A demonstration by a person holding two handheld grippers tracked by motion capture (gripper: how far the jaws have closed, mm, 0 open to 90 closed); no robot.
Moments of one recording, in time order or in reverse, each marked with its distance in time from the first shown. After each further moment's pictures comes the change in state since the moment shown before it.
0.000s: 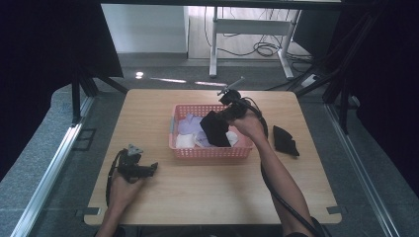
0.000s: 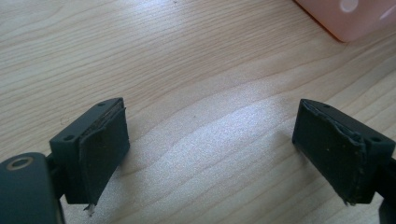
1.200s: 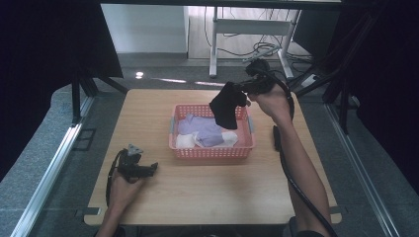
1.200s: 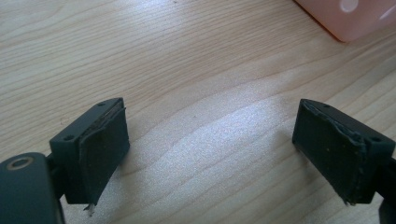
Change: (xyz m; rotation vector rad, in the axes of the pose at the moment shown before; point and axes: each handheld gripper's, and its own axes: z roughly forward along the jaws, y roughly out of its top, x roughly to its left) left arm 0.000 0.000 0.000 0.005 -0.003 -0.001; right arm -0.018 0.029 -0.115 -0.177 -0.107 0.026
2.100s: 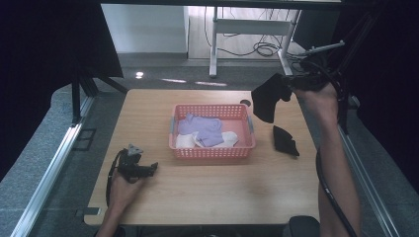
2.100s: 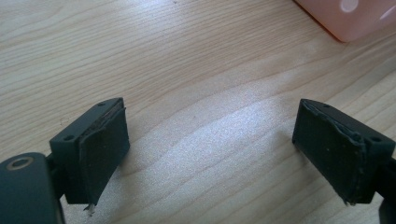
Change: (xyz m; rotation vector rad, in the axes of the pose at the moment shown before) left arm 0.000 0.000 0.000 0.001 0.000 0.004; right arm -0.068 -0.044 -0.087 -0.045 -0.200 0.166
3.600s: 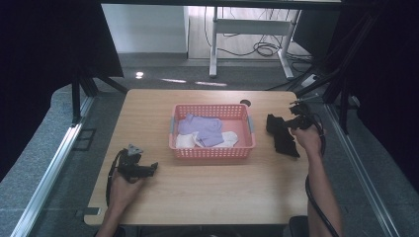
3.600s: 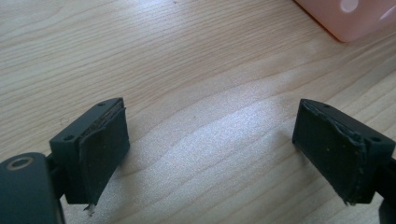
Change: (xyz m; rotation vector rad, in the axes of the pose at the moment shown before) left arm 0.000 0.000 0.000 0.000 0.001 -0.001; right arm -0.054 -0.146 0.126 0.301 -0.080 0.152
